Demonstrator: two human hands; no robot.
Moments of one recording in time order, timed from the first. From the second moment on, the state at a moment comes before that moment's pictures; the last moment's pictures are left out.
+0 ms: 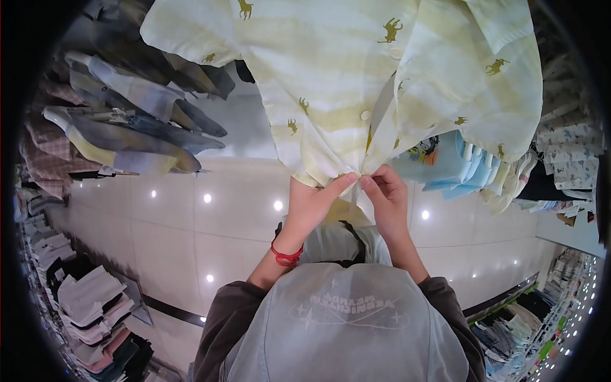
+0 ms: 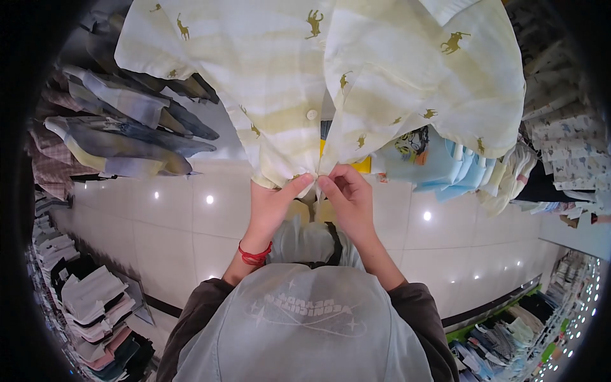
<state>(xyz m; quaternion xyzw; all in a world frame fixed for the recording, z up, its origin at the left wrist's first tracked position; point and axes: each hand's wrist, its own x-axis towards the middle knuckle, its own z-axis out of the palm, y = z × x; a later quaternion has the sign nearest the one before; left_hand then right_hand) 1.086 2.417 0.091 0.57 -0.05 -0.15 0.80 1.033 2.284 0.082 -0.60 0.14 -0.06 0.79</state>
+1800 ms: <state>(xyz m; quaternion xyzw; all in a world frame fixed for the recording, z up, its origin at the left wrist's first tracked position) 1.085 2.411 0.091 0.61 -0.05 -0.09 0.78 1.041 2.276 0.085 -0.67 0.07 -0.03 0.74</state>
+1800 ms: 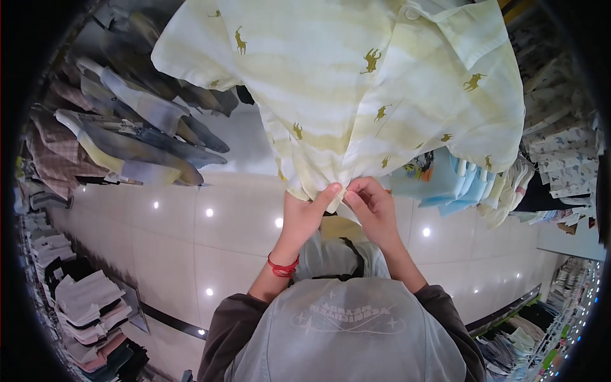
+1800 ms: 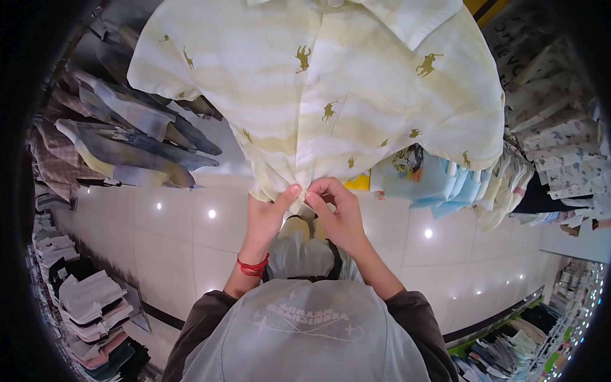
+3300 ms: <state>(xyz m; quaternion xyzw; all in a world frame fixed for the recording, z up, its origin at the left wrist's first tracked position) 1.128 2.412 0.090 0.69 -0.17 -0.05 0.70 1.075 2.296 0.097 -0.79 0.03 -0.25 0.55</state>
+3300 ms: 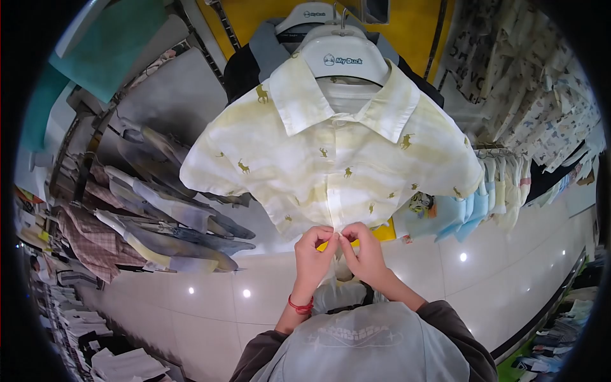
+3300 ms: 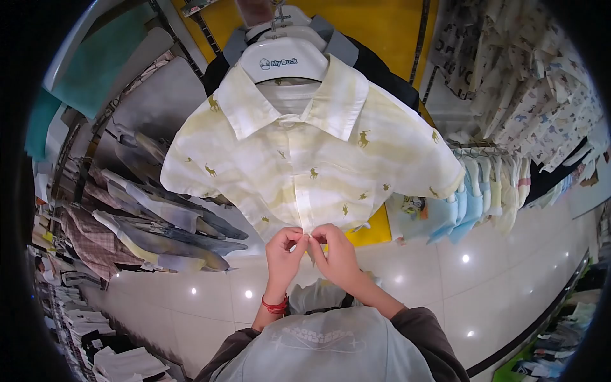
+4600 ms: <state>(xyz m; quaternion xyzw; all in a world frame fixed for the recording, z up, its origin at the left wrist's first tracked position) 1.198 2.466 0.085 0.88 -0.08 0.18 0.44 1.081 2.153 0.024 -0.80 0.14 -0.16 0.57</state>
